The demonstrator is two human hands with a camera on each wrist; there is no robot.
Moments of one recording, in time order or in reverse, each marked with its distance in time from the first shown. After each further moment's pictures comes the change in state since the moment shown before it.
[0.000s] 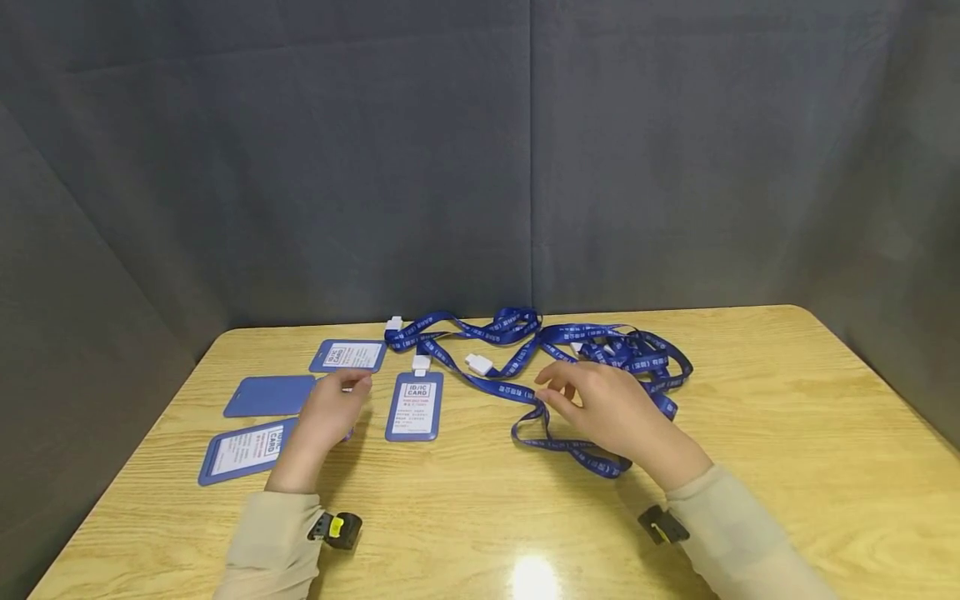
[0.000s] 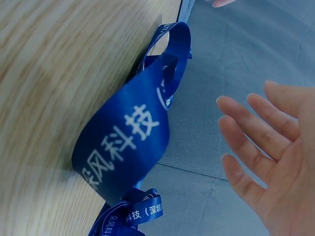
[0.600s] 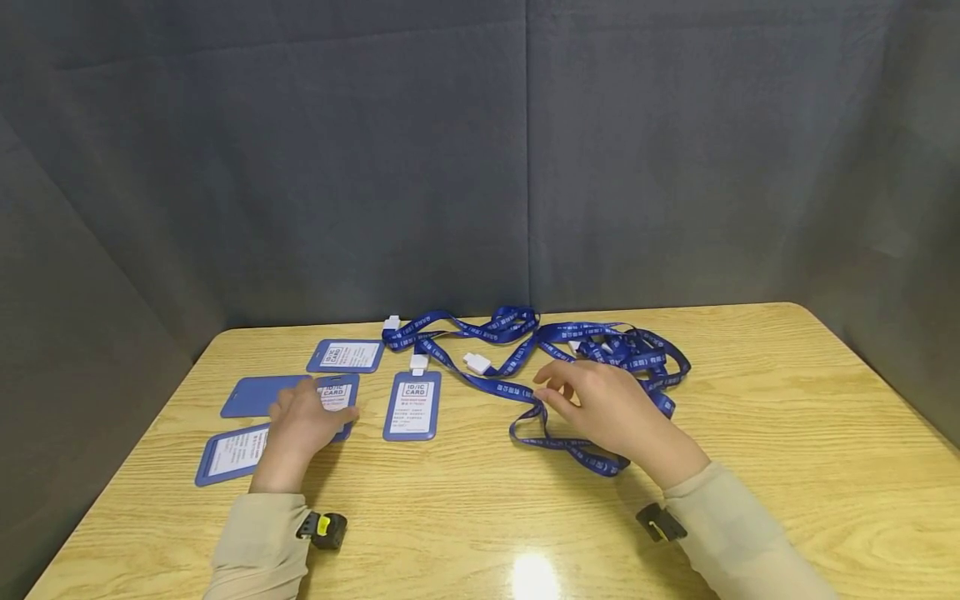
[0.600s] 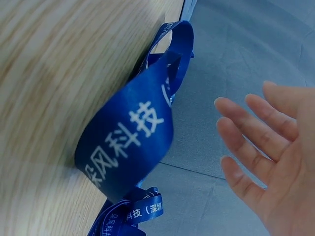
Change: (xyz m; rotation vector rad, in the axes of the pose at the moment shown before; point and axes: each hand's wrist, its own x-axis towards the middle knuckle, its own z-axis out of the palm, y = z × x) left_hand -0.001 -0.023 -0.009 0.235 0.032 -0.171; right_hand 0.000 0.001 0.000 -0.031 0.007 -0.014
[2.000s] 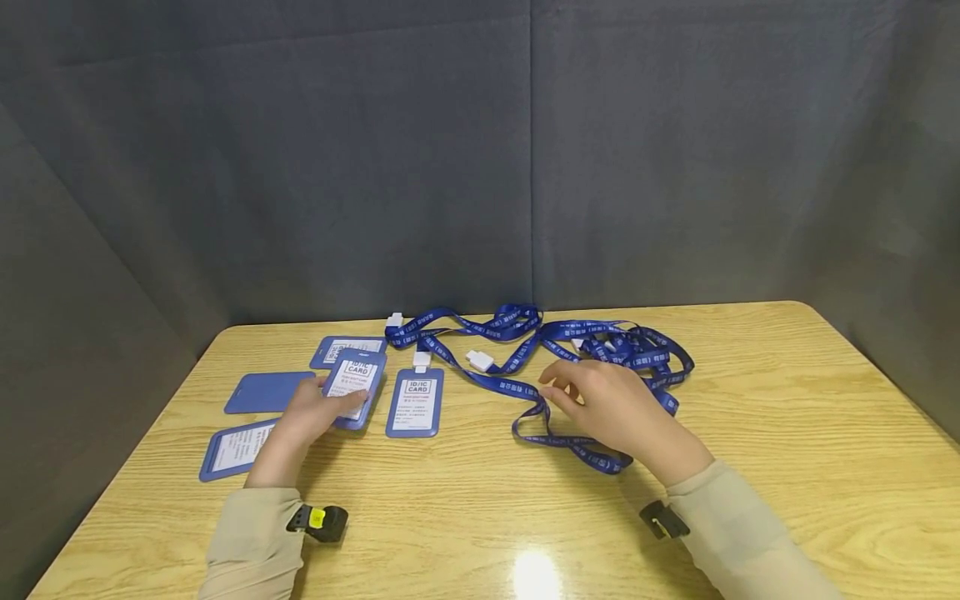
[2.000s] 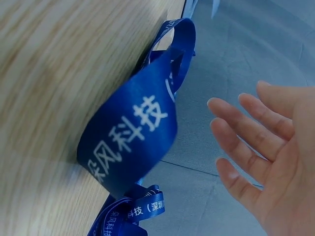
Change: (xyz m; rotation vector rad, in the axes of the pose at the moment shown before) left_hand 0.011 -0.001 -0.002 -0.383 -0.123 -0.041; right_hand 0.000 0.001 0.000 -0.033 -0.021 0.003
